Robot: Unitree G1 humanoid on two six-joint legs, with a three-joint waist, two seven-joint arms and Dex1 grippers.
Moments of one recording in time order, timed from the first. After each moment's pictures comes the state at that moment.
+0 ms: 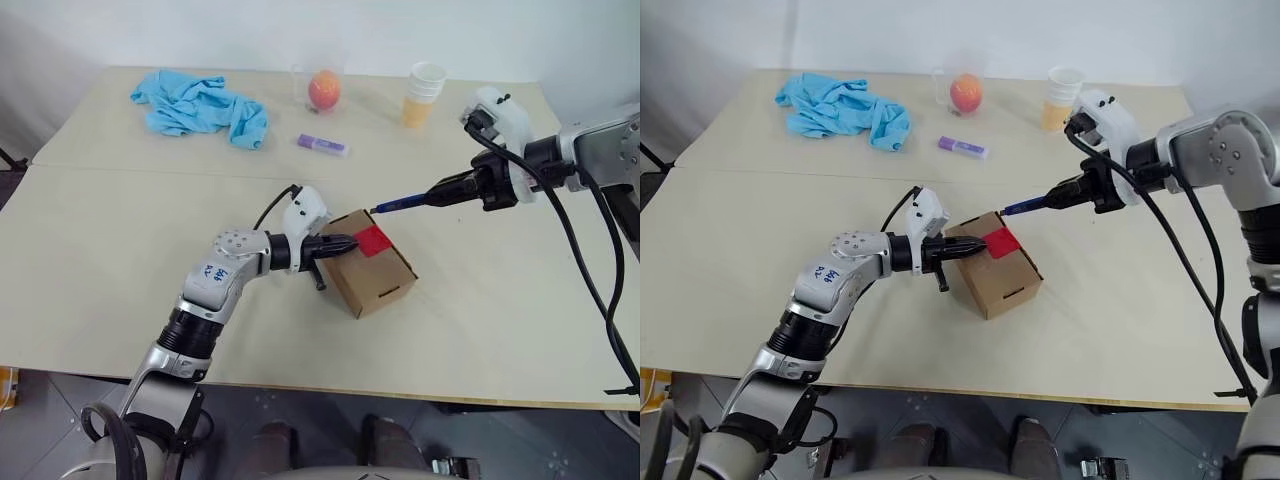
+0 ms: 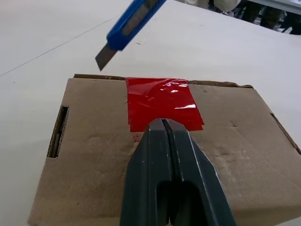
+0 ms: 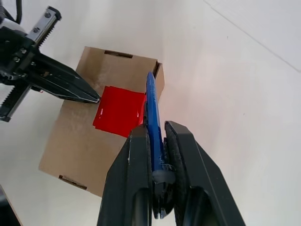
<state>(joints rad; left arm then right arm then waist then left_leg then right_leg) -0.72 0.33 -0.21 0.09 -0.29 0.57 -0.76 -1.29 -0.99 0.38 0.13 0.77 1.38 0.82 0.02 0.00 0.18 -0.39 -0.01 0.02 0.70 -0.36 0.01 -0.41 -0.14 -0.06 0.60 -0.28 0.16</state>
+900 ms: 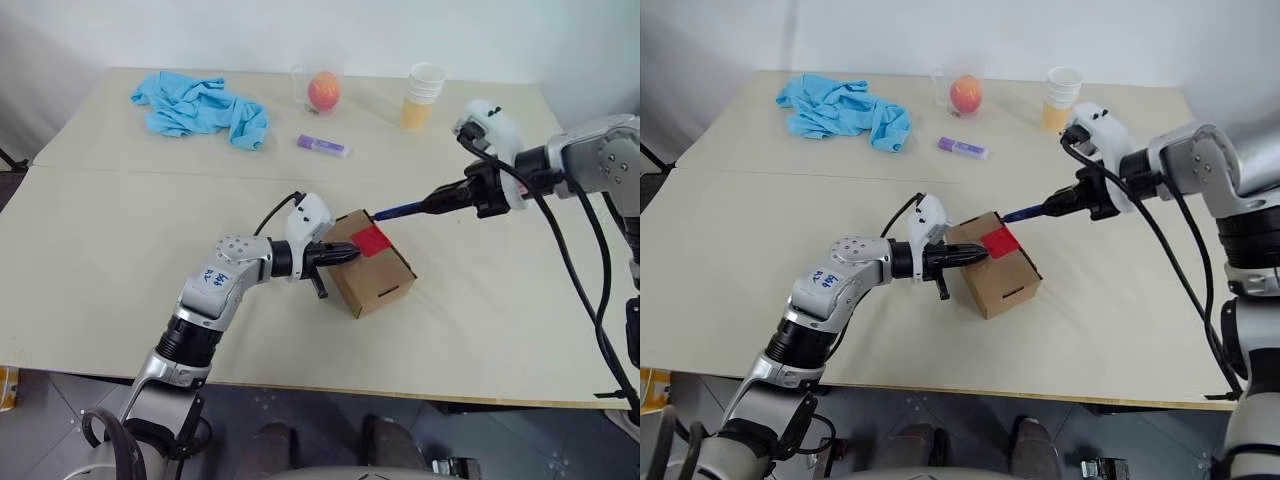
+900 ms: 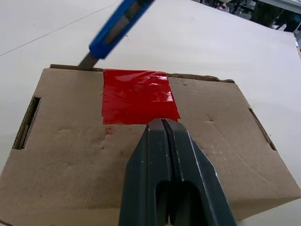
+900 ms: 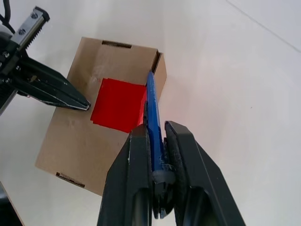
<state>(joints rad) -0.69 0.33 -0.21 -0.01 -0.29 0.68 -0.76 -1.24 -0.93 0.34 0.13 0.62 1.40 0.92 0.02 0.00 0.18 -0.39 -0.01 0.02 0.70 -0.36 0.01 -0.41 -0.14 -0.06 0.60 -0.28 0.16</state>
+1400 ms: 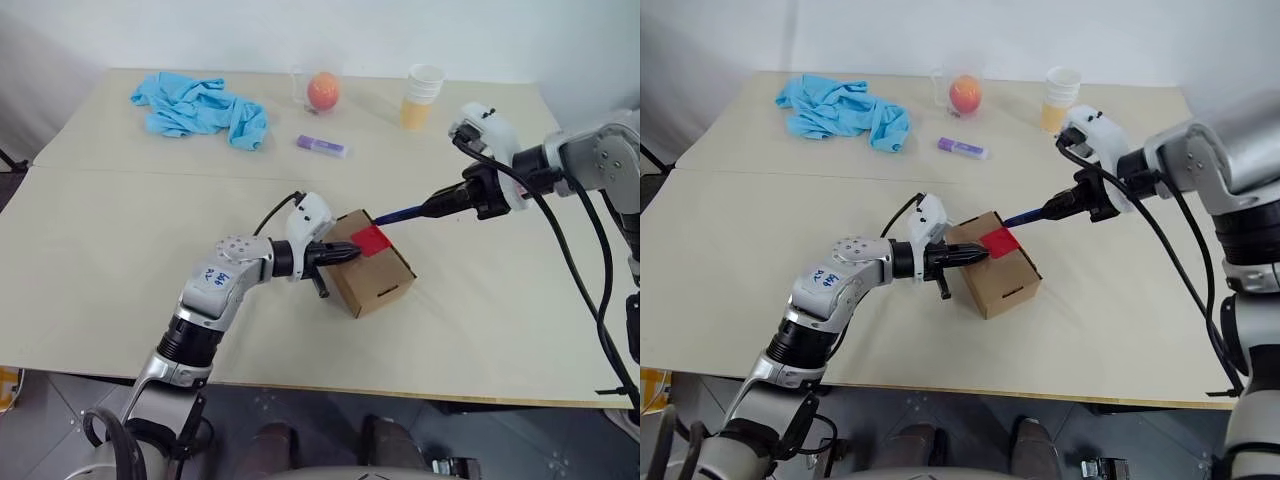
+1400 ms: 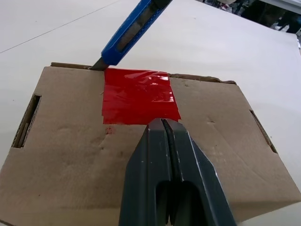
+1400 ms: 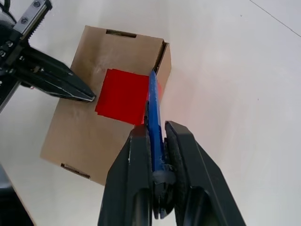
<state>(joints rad) -0.70 0.31 -0.22 -0.01 -0.28 0.70 -0.74 -1.32 -0.93 0.44 0.13 0.56 1.44 1.00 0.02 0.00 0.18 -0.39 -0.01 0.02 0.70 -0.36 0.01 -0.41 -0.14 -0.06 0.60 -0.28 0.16</state>
